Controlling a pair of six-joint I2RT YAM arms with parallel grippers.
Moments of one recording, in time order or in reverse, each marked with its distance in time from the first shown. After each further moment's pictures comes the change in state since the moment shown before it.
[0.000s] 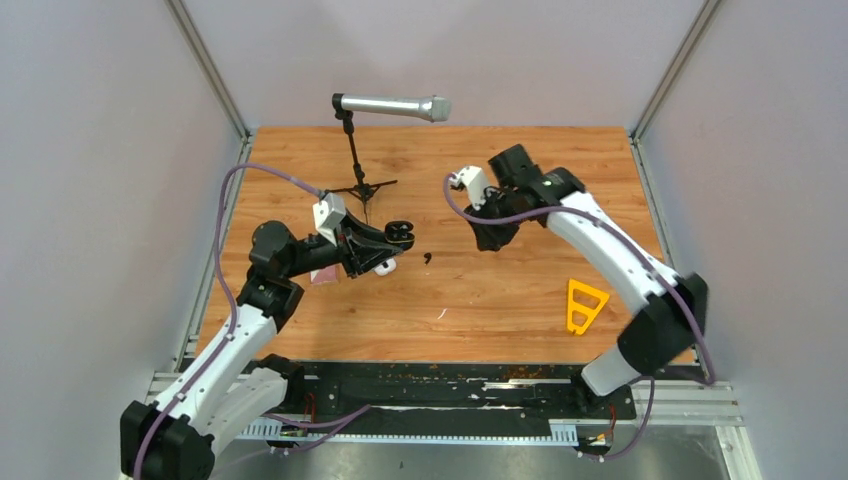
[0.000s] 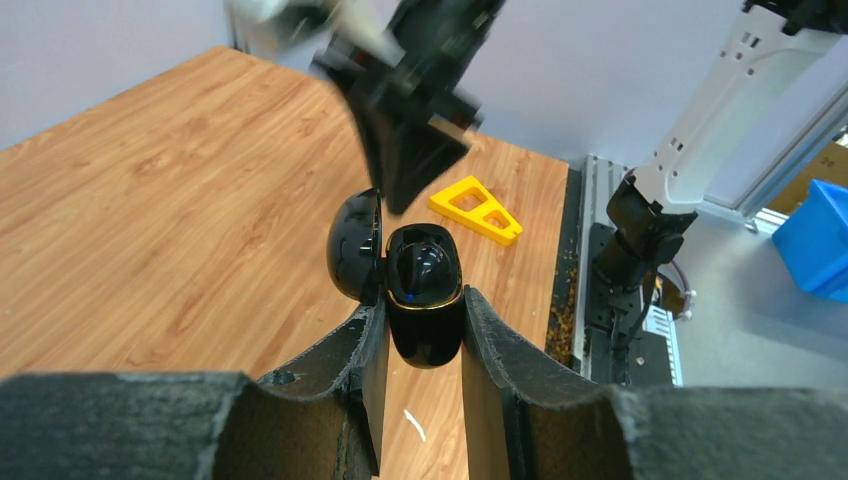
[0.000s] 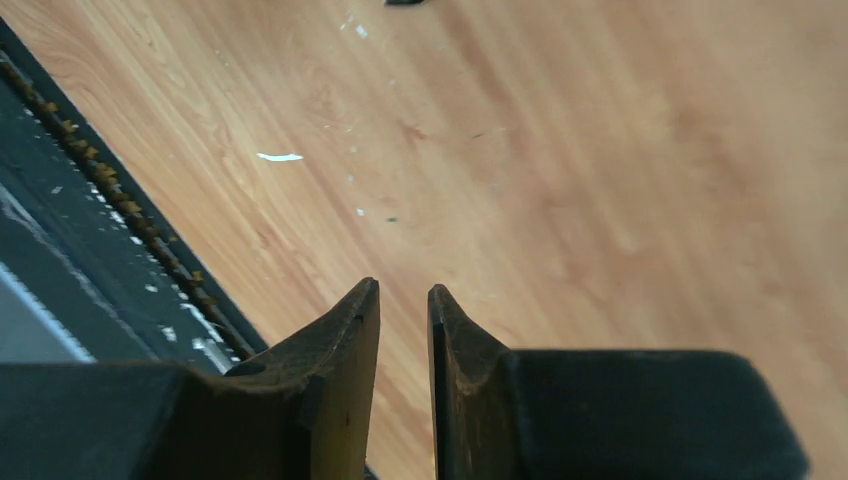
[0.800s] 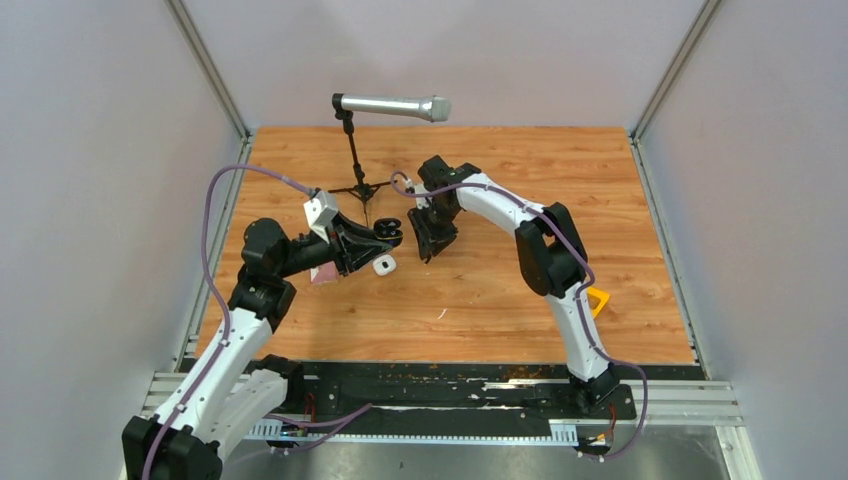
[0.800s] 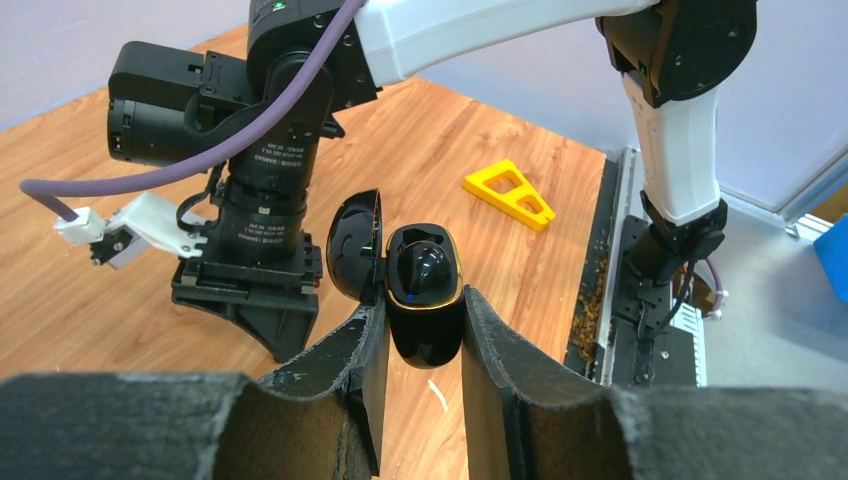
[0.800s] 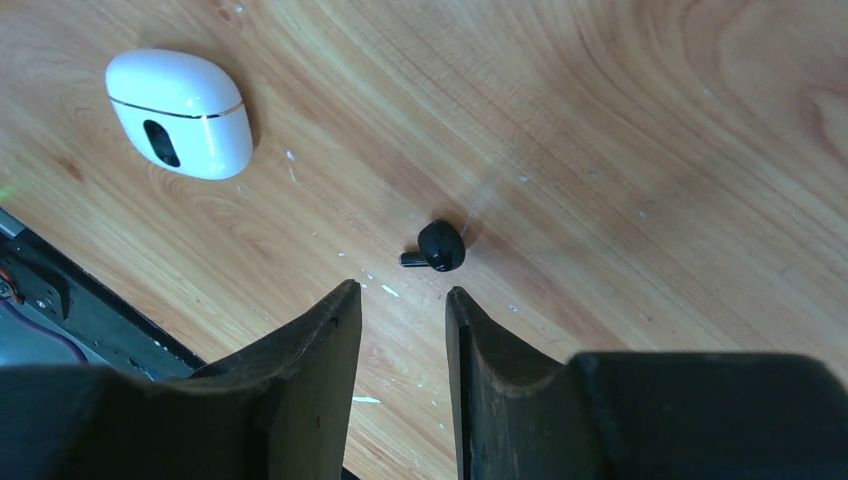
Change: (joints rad) left arm 0.086 -0.054 0.019 -0.163 0.010 0.058; right arm 0.075 0.813 0.415 0.068 -0.113 0.500
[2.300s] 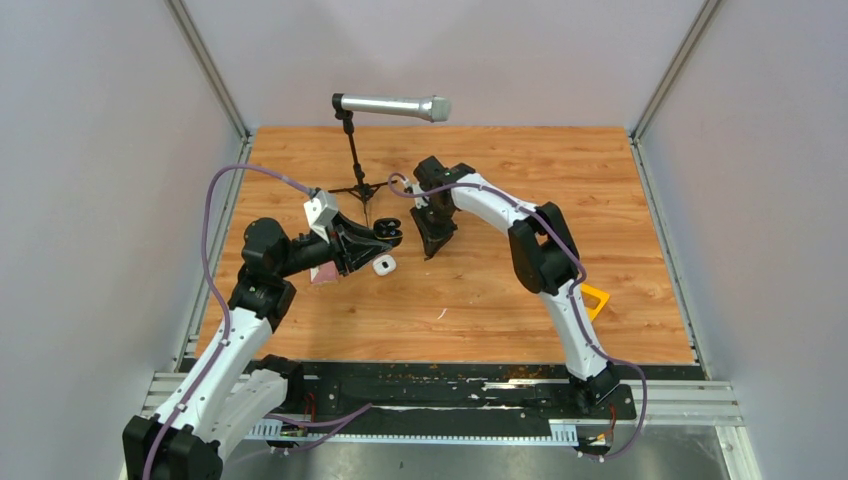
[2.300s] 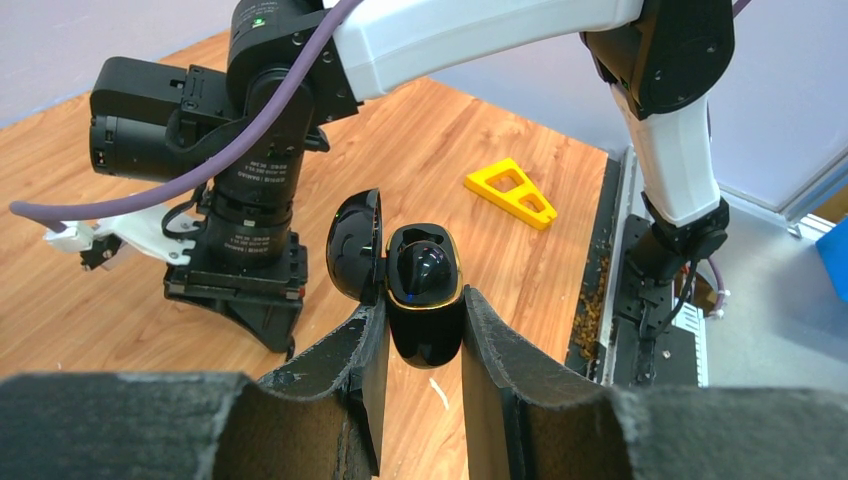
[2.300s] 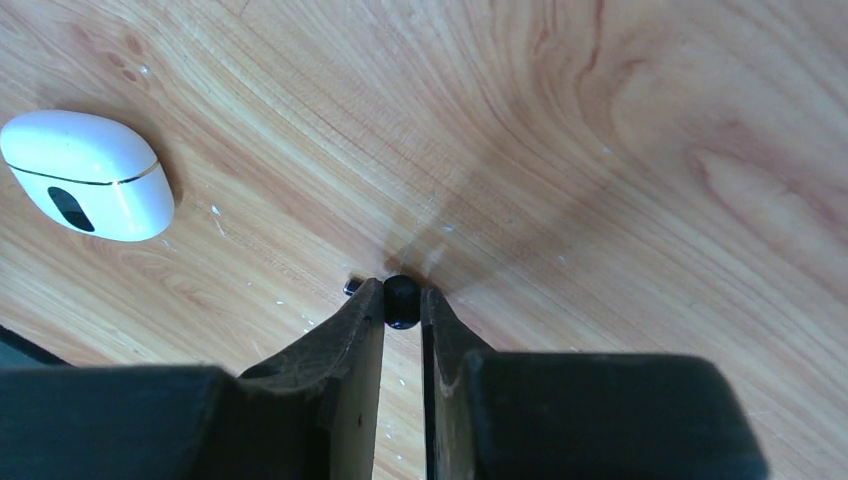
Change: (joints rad) left arm 0.006 0.002 0.000 -0.004 0.000 0.005; right arm 0.011 0.074 0.068 -0.010 0.115 -0.003
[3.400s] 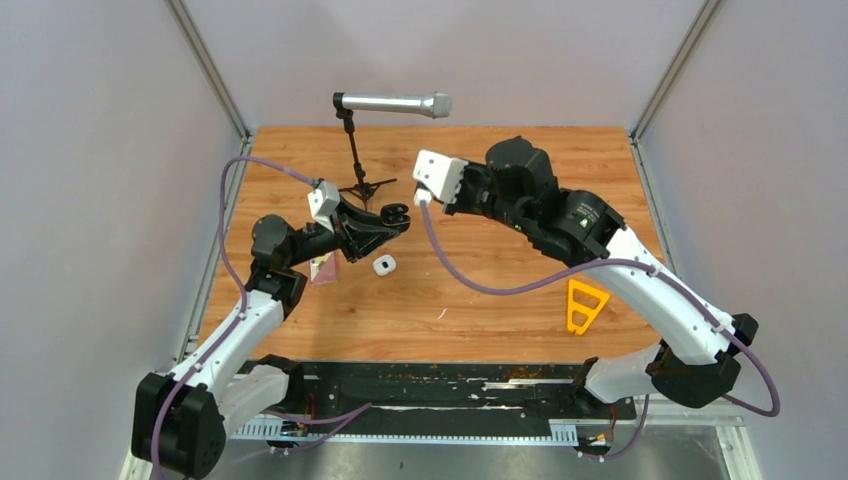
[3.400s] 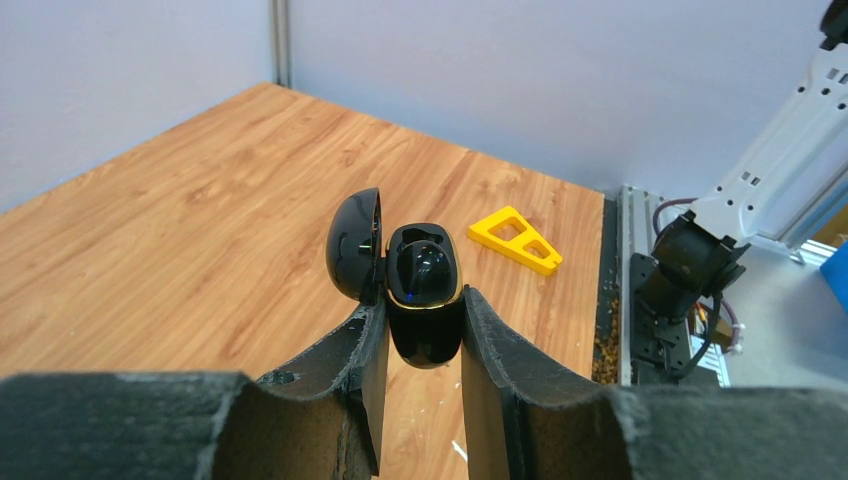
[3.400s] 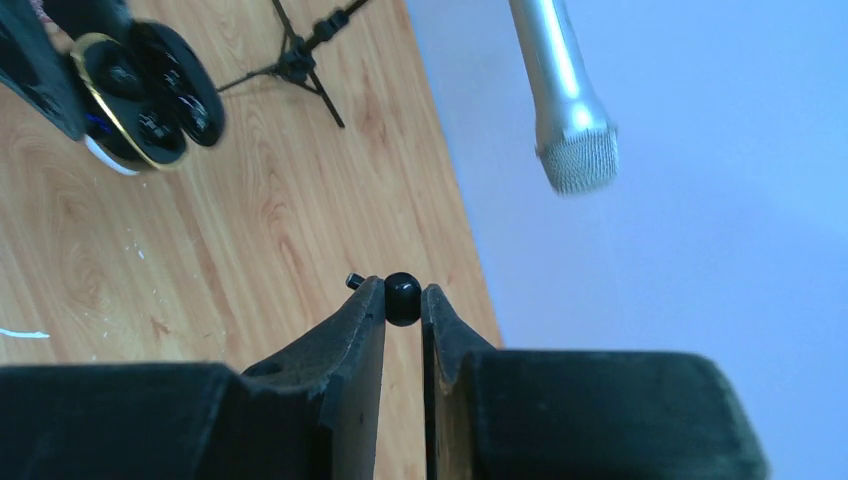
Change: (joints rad) left arm -0.009 0.167 -0.034 0.383 0.006 -0.117; right arm 0.240 -0.981 -0.254 0.214 0.417 -0.840
